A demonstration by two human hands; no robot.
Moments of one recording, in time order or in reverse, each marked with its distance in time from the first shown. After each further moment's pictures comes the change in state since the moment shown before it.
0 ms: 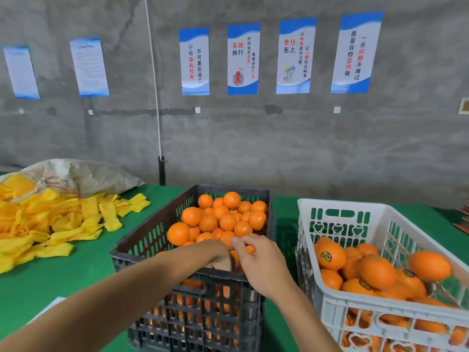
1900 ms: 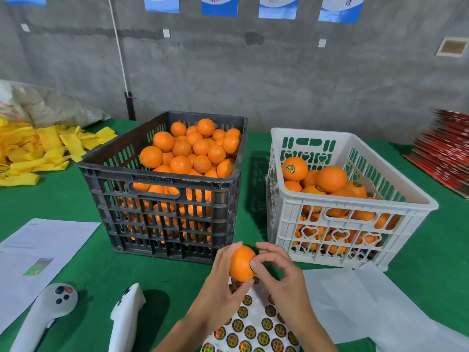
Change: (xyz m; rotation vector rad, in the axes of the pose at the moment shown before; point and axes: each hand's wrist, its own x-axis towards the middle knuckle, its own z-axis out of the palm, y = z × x) left_hand 0.000 0.070 0.304 -0.918 0.871 0.849; right_hand -0.223 0.095 0.012 0.449 0.114 0.299
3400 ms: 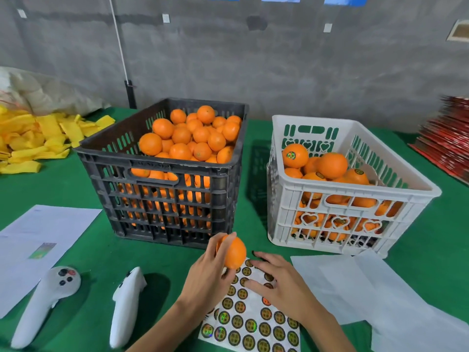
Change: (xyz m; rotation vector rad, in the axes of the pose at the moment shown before) left_hand -0.003 -0.022 -0.004 0.490 0.009 -0.023; right_hand 0.002 0.054 -0.021 -0.681 -0.411 -0.095
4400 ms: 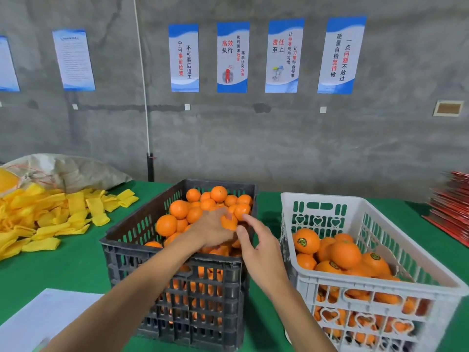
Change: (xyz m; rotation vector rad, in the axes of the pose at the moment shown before) left_hand 0.231 0.036 -0.195 -0.008 -0.167 -0.286; right_hand 0.167 -0.142 -0.125 0.436 0.535 -0.112
